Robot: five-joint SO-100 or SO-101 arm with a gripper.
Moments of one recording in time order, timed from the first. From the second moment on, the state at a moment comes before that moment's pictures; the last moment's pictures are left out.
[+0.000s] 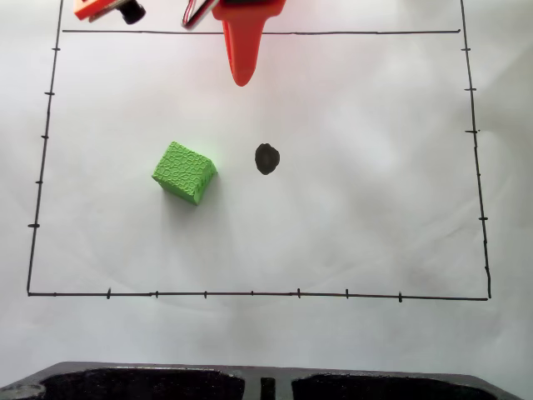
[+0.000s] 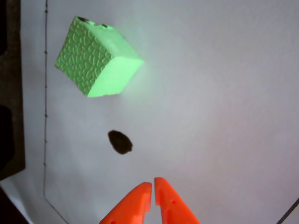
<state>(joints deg) 0.1 186.5 171.3 61.3 -2.6</state>
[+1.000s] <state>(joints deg) 3.3 185.2 171.3 59.7 0.6</state>
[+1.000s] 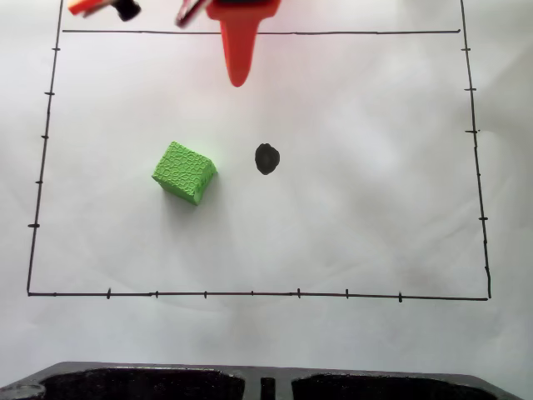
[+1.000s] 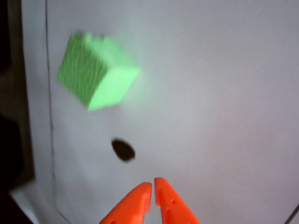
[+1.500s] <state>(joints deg) 10.8 160.4 158.0 58.7 8.6</state>
